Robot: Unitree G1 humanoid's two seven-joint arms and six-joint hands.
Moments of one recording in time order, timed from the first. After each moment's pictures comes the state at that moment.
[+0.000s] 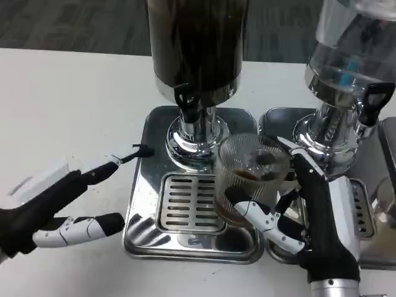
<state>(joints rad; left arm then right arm) -0.13 0.63 0.11 0.70 -0.02 -1.12 -0.70 0.24 -0.04 0.28 0.03 -0.53 -0.36 -0.48</state>
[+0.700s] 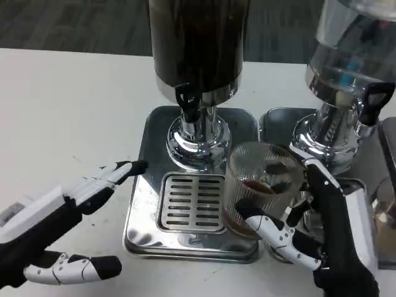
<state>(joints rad) 0.00 0.69 0.09 0.64 0.09 -1.26 -0.52 0.37 -0.07 0.26 -0.11 -0.52 -0.39 -0.44</state>
